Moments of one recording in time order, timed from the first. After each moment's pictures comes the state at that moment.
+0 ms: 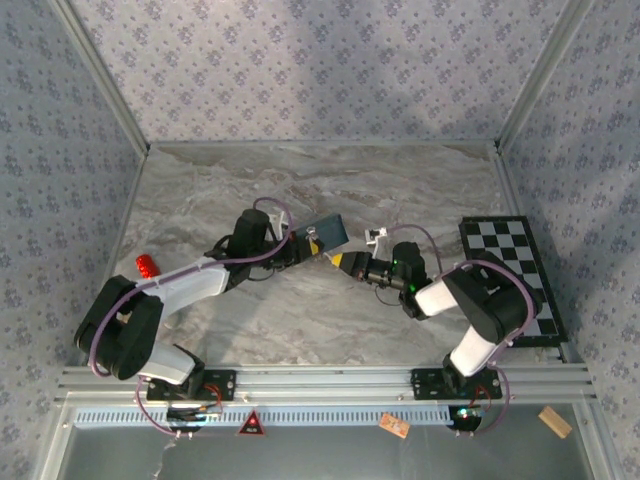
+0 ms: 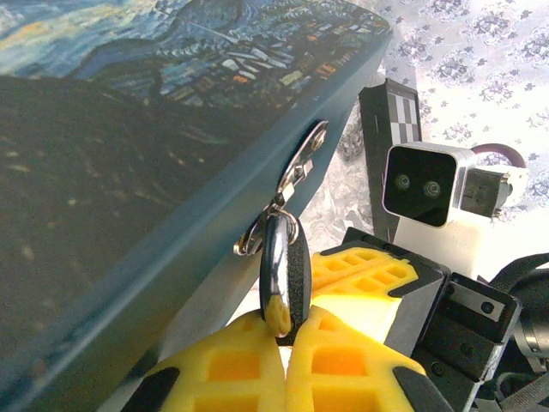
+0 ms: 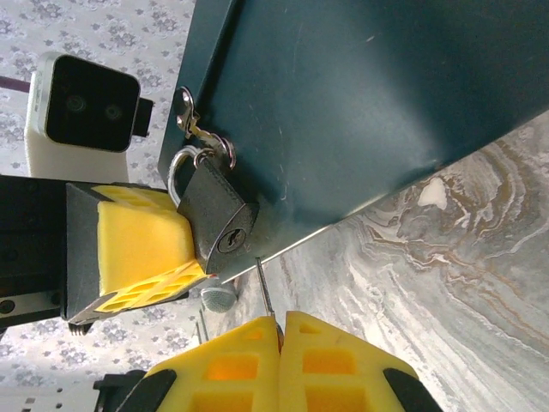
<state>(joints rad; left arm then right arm) -0.59 1.43 0.71 0.17 0.53 -0.93 0.53 1.66 0.36 1.13 -0.61 1.05</state>
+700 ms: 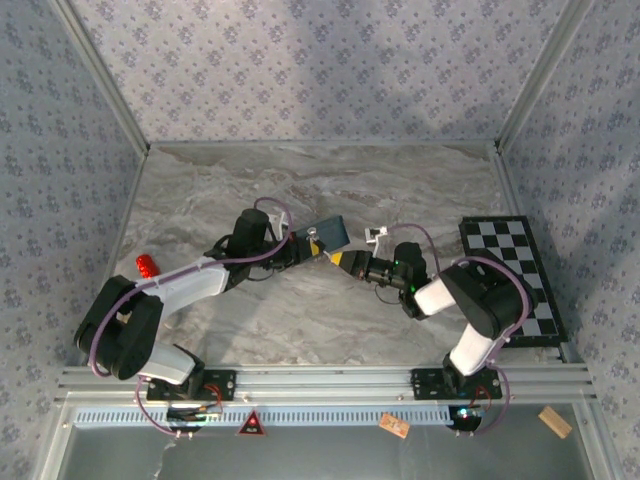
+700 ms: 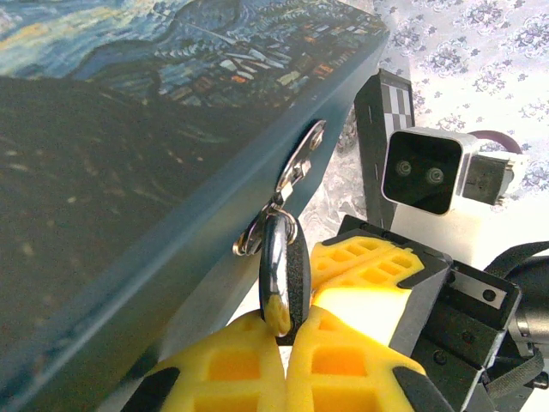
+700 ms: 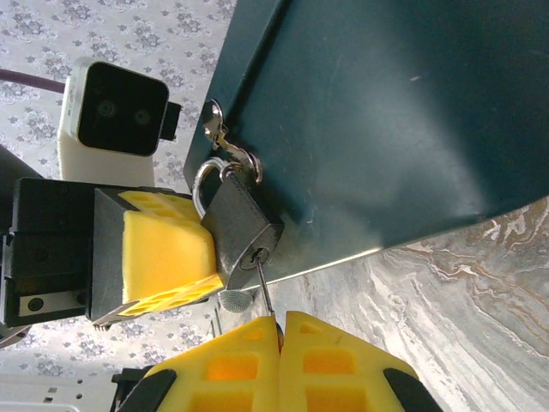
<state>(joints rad) -0.58 1.43 0.71 0.17 0.55 -0.93 0.52 1.69 0.36 1.21 -0.64 1.08</state>
